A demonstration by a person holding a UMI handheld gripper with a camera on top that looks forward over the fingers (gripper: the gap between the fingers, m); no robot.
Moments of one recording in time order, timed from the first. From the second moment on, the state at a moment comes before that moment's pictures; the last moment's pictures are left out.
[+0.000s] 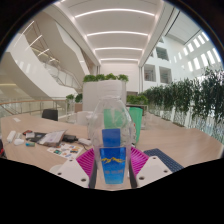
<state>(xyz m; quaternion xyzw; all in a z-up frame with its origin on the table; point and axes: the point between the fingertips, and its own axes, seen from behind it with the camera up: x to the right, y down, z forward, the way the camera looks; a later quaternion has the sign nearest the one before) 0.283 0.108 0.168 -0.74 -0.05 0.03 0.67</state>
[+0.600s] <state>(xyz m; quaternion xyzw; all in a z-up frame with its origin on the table) 0.296 0.096 0.054 -0.80 -0.04 0.06 0.60</state>
